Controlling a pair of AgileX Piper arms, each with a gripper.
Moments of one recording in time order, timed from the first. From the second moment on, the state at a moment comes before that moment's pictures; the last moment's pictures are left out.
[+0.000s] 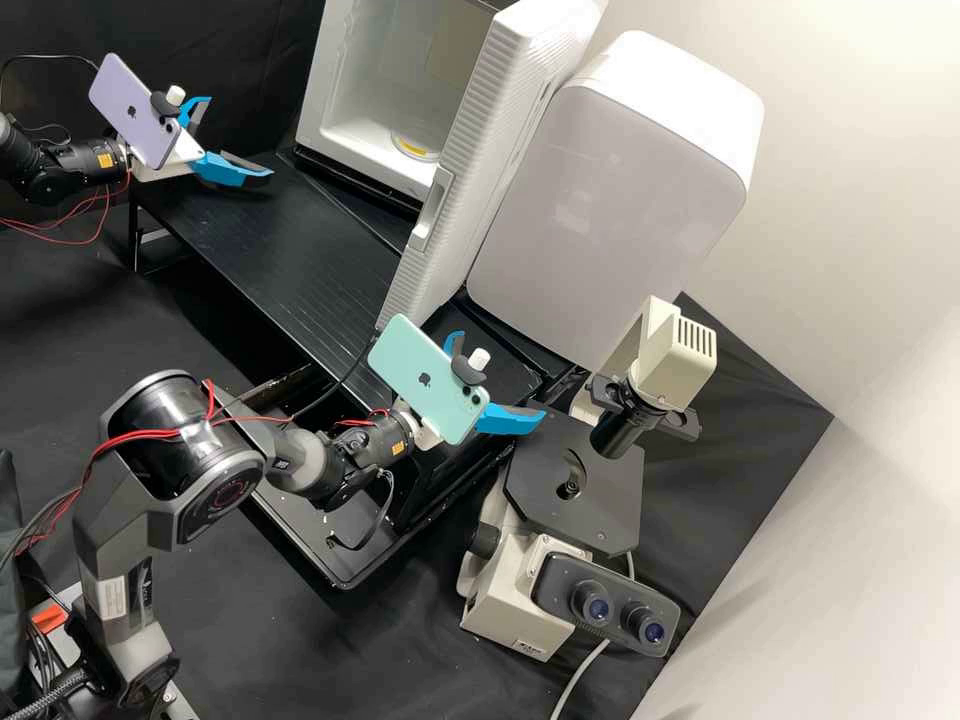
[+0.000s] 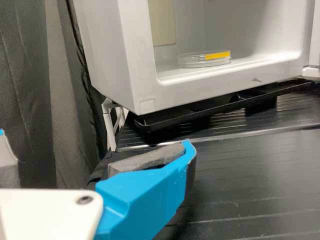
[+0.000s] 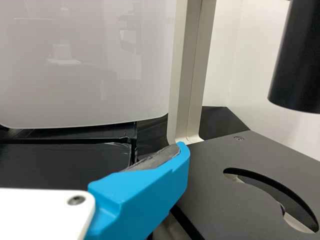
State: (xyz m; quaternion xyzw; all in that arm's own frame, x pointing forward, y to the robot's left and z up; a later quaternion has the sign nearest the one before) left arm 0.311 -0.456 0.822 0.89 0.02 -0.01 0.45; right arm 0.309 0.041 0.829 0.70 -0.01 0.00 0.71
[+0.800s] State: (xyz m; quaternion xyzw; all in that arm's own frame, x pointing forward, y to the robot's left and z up) left arm 0.292 -0.505 0.779 0.88 -0.04 -0.16 0.45; right arm 0.309 0.041 0.829 0.70 -0.01 0.00 0.71
